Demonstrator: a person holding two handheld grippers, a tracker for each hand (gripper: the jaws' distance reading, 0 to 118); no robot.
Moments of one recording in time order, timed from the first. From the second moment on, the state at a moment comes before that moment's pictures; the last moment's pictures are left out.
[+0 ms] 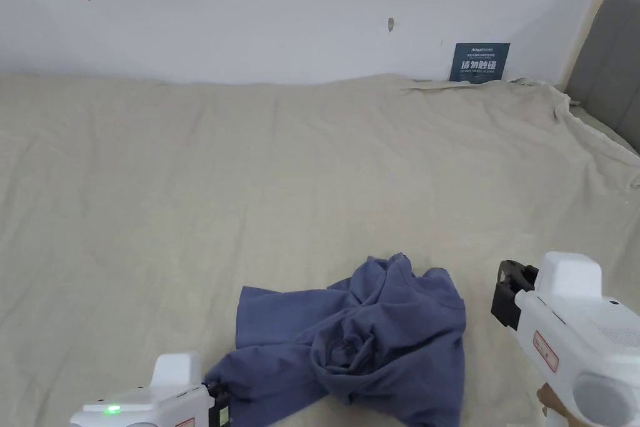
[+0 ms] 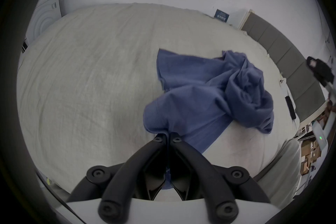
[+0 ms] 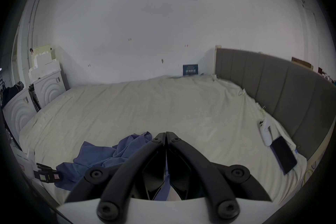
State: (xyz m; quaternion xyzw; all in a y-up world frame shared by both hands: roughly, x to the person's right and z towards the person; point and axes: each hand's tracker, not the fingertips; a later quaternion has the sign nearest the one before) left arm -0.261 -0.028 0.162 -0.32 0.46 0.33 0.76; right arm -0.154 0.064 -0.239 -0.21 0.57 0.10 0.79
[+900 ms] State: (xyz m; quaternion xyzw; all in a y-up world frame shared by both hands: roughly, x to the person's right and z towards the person) left arm -0.284 -0.008 0.168 -0.29 0.45 0.33 0.77; right arm -0.277 -0.060 -0.278 -0.39 0.56 0.23 0.70
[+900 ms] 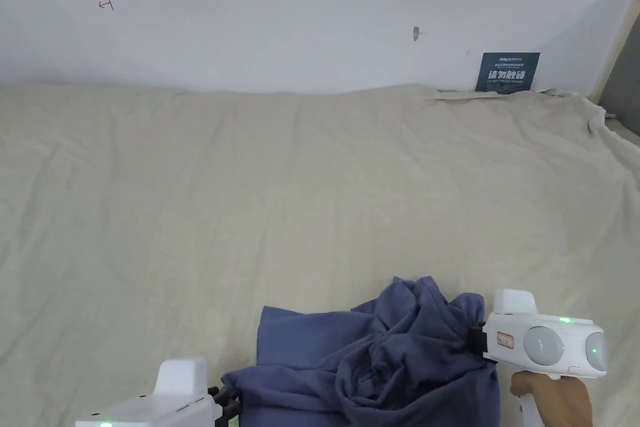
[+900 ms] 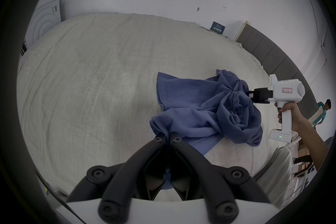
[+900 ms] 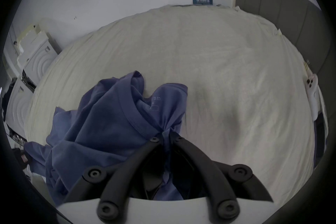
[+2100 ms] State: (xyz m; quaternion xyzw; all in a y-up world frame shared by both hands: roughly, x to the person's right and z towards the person) left arm -0.485 0.257 0.211 -0.09 0.55 0.24 0.80; right arm -0.274 0.268 -0.353 -0.20 0.58 0.03 0.79
